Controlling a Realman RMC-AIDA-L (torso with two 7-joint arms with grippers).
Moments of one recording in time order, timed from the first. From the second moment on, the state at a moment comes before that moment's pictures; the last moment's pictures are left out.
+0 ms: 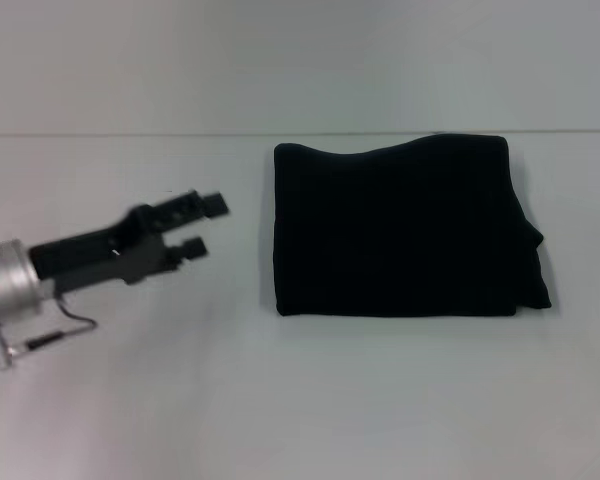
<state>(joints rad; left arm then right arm) -0.50 -2.08 0.67 0.63 1.85 1.44 -2.36 0.40 1.96 -0.53 -0.56 -1.53 -1.36 2.04</state>
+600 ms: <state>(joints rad) -0.60 -2.16 0.79 0.45 1.89 1.15 -2.47 0.42 1.96 -0.49 -0.53 -1.56 -1.38 2.03</state>
